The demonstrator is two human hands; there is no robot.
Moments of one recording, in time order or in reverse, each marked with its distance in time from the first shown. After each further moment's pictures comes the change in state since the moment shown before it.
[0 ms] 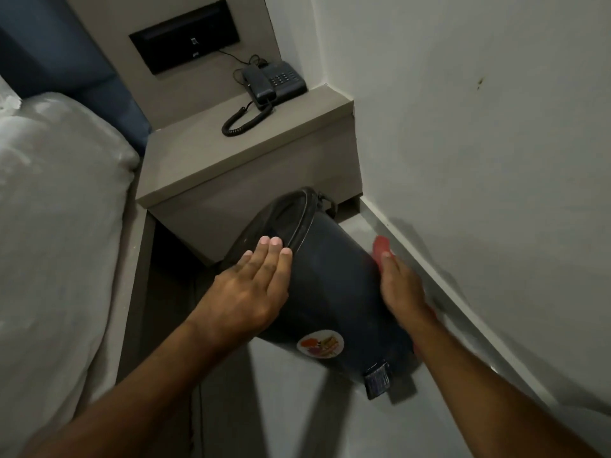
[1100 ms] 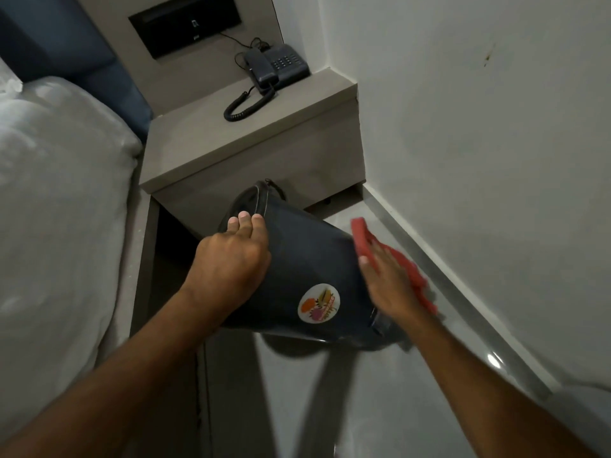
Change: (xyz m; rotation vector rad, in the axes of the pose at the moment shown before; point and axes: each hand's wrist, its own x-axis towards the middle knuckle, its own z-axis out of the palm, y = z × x) left_hand 0.015 -0.007 -0.014 0.110 -0.259 -0.322; right_hand -0.011 0.017 0.011 -0.286 -0.158 -0.330
